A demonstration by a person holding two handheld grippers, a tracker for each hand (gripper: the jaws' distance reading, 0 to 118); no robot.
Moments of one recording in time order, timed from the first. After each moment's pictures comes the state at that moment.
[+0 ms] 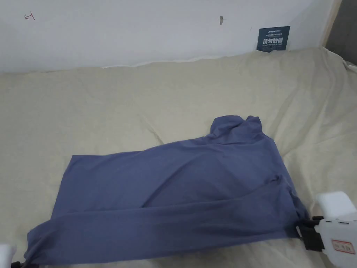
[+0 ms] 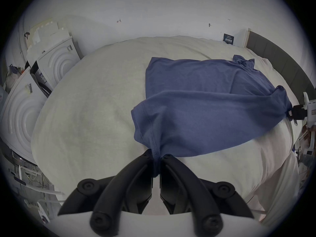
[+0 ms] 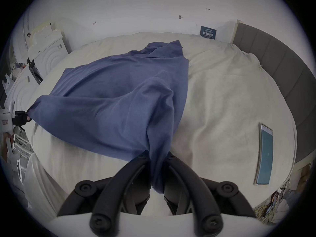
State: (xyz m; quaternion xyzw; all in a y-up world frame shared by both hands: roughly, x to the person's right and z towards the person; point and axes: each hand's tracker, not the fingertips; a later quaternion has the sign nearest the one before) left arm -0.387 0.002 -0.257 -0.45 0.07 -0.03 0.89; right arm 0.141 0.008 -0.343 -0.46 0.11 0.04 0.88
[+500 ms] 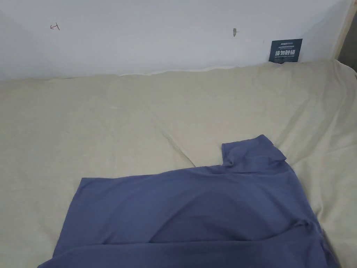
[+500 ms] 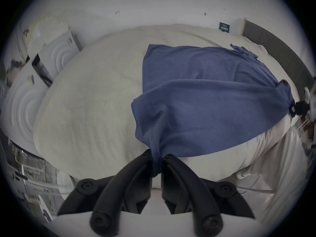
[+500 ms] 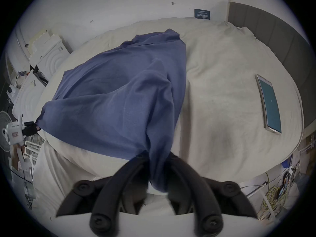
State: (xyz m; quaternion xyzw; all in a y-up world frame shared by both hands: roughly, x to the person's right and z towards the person) left arm -0.374 -0.022 -0.175 -0.46 0.06 -0.06 0.89; right arm 0.156 -0.012 -0.259 -0.50 0.11 -0.02 0.86
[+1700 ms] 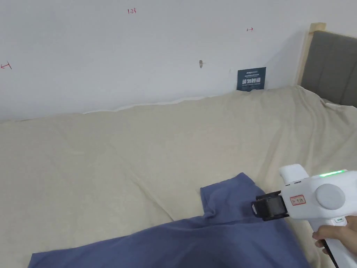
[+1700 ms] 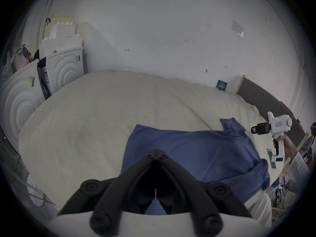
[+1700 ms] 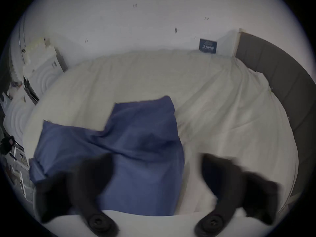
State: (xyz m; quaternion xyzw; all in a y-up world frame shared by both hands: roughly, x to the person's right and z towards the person) left arm -0.365 0.068 -0.280 -0.31 0.08 0.08 0.94; right arm 0.140 0.020 -0.547 -0.45 0.11 0.03 0.89
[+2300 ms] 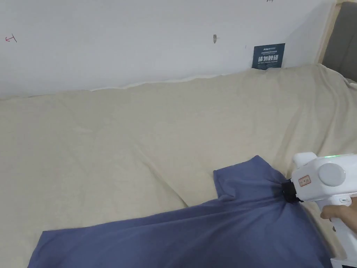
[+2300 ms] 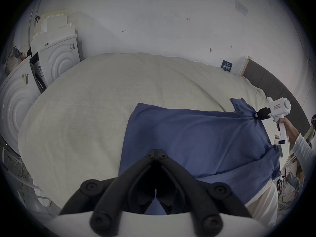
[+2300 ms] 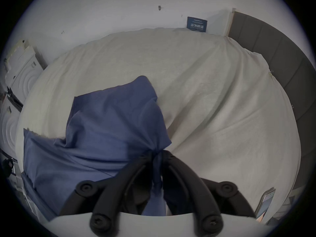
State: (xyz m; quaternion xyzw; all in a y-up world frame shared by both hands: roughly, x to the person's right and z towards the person) left arm -0.364 0.036 -0.307 -0.38 0.06 0.07 0.92; right arm 0.143 -0.007 -0.580 -0.50 0.06 0.01 0.87
